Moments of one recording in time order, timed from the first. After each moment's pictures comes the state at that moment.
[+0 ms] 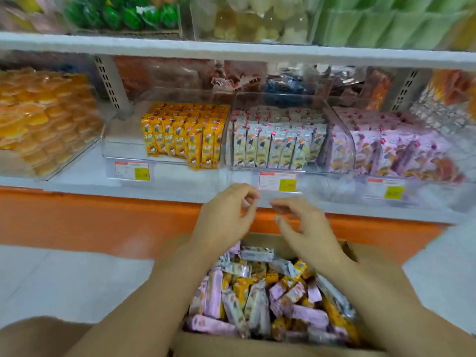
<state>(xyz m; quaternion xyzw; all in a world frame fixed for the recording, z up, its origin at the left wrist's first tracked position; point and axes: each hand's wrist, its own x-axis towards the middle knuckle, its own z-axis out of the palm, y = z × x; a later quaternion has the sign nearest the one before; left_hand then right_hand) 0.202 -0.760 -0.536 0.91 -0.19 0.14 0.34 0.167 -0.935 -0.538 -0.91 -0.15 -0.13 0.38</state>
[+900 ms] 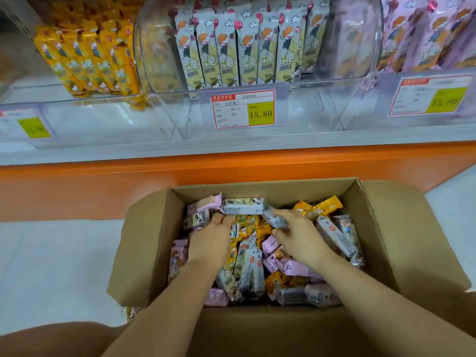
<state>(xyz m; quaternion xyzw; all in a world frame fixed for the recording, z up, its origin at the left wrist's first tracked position) 0.190 -0.783 -0.735 0.98 -0.10 -0.17 0.01 0.166 -0.981 -0.714 -0.90 0.02 0.17 0.39</state>
